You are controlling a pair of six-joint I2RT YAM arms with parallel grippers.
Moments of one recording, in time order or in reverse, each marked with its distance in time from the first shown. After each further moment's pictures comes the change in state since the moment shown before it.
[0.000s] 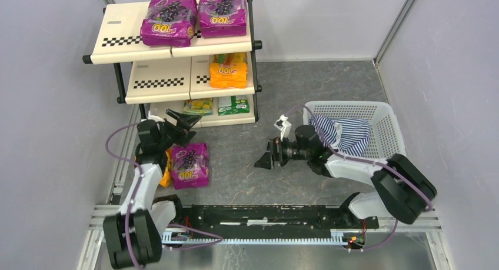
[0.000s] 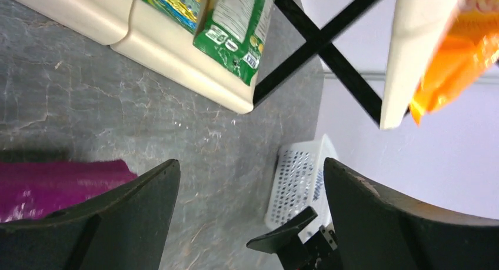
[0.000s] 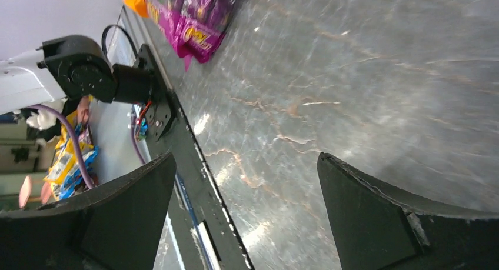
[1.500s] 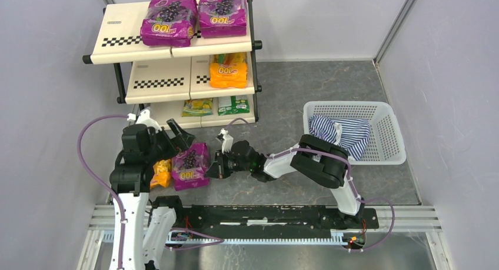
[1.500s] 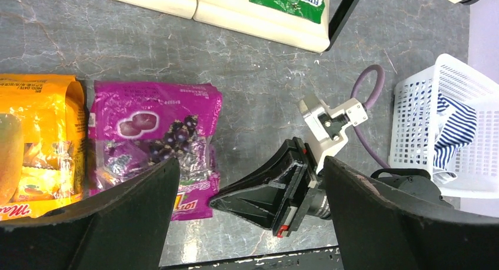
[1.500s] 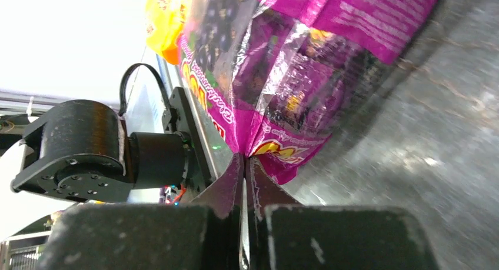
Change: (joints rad) left arm -0.124 -0.415 0.451 -1.030 -0.286 0.634; right arm 0.465 0.746 0.540 0.322 0.283 0.285
